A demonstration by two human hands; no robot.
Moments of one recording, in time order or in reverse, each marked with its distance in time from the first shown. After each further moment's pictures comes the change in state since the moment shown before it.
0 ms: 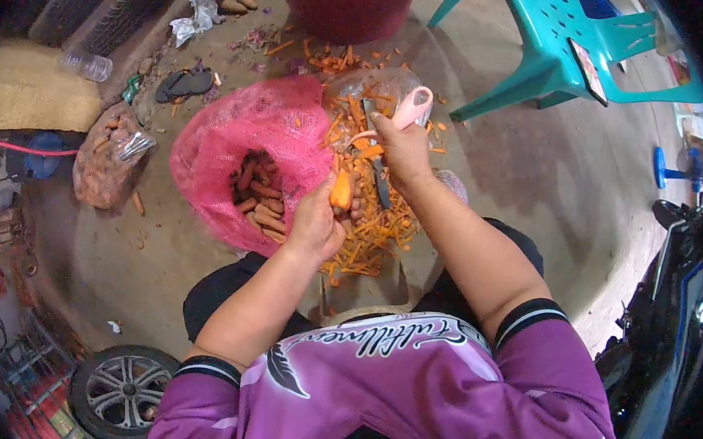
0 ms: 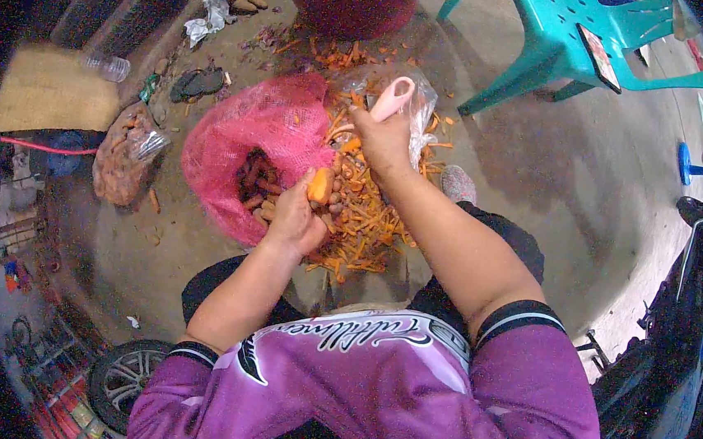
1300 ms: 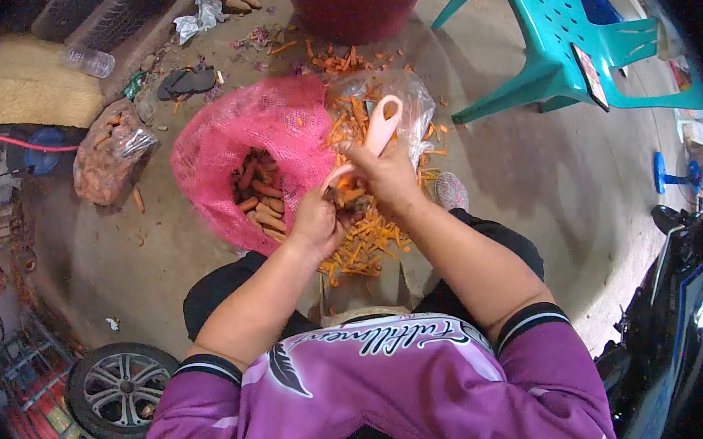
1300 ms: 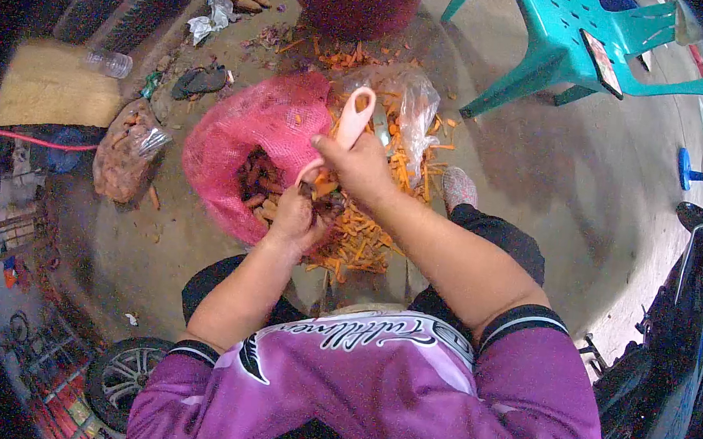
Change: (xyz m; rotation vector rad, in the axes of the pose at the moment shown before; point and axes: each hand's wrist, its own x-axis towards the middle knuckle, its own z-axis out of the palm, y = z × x) left_hand -0.008 0.005 0.018 0.091 0.015 0.112; right_hand -0.043 -0.021 0.016 -0.035 -0.256 0.056
